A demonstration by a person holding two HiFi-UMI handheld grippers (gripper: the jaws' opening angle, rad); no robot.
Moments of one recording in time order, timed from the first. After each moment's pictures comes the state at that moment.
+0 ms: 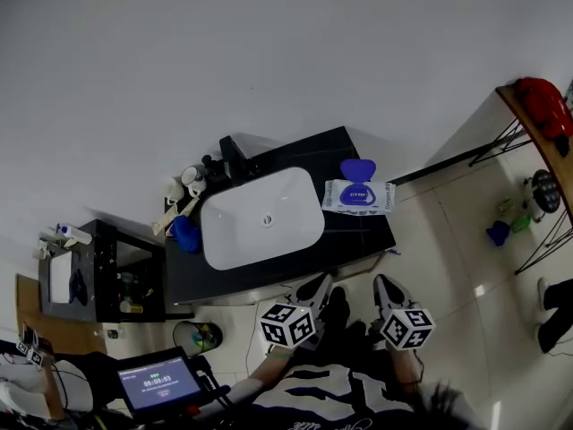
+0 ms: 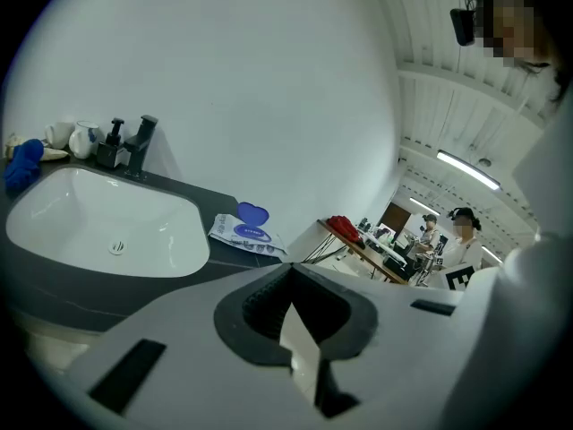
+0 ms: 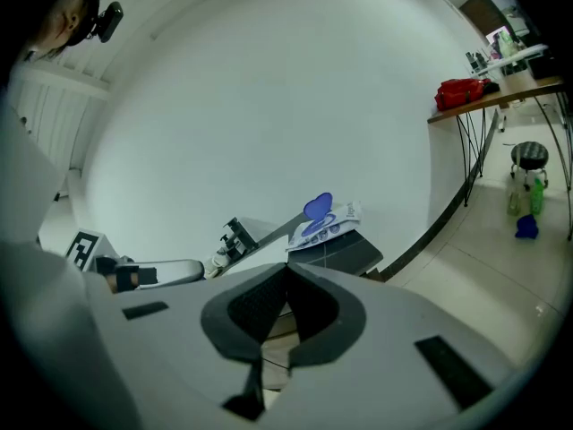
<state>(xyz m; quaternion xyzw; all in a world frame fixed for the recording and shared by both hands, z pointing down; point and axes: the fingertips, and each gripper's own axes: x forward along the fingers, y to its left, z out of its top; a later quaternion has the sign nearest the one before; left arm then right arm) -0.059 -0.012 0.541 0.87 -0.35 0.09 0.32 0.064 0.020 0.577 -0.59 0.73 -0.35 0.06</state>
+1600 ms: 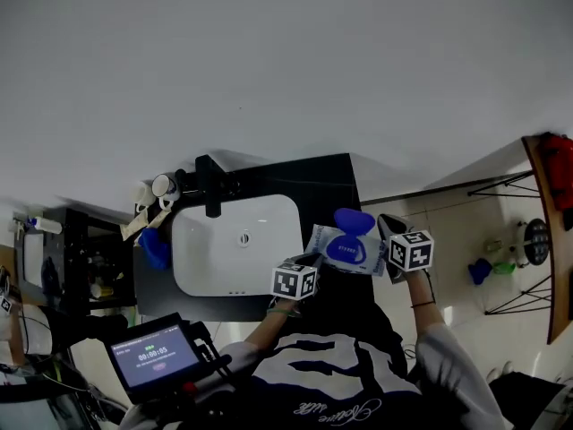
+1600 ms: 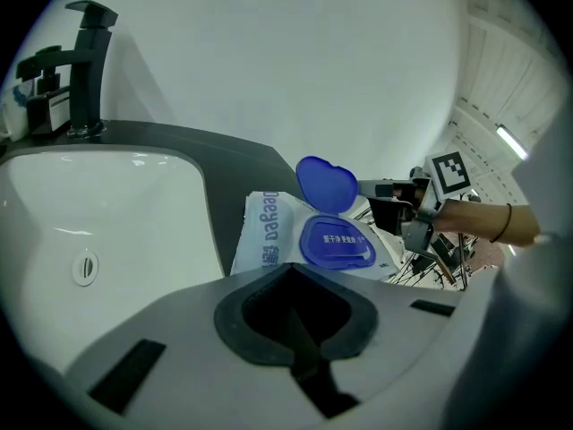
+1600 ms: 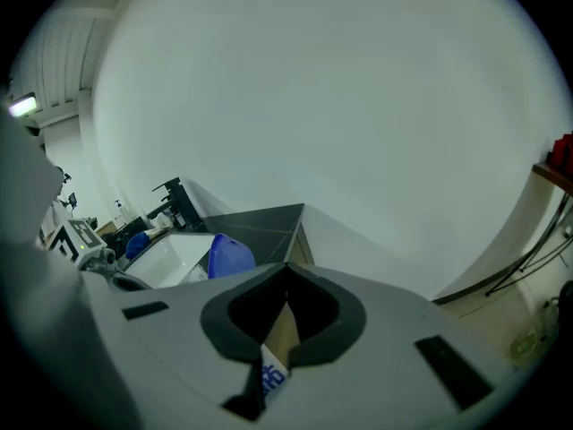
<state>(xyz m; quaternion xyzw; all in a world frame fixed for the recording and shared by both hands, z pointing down) -0.007 -0.225 0.692 0.80 -0.37 0.25 0.40 0.160 -0.316 0.648 -0.49 0.80 -0.30 -0.18</state>
